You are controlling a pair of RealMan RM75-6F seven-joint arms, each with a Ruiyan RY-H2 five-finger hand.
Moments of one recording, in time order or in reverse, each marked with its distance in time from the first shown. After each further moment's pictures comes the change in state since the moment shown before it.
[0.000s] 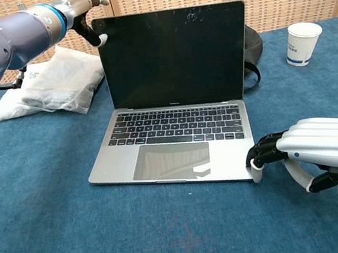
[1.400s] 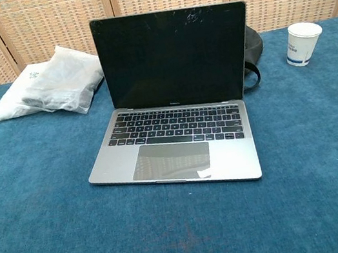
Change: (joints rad) left arm 0.762 0.600 0.258 -0.756 0.602 0.617 -0.536; right arm -0.309 0.226 0.164 0.091 0.069 0.652 0.238
